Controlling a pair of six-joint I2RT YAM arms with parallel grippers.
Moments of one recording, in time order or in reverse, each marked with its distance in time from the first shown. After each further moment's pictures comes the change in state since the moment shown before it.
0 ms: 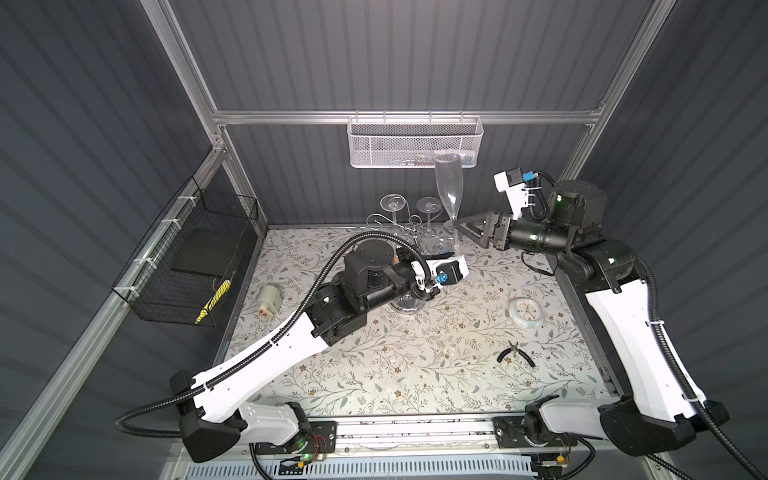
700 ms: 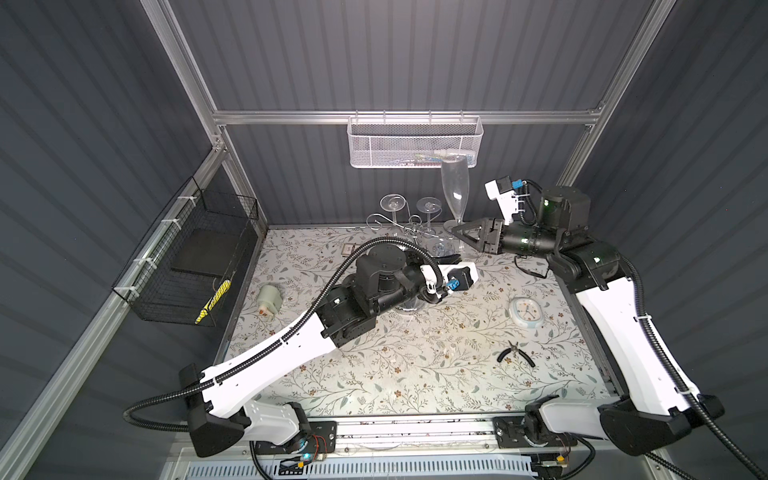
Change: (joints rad) left arm -0.031 0.032 0.000 0.021 -0.058 0.042; right arm 0.001 -0.001 -0.074 0.035 -0.027 0.023
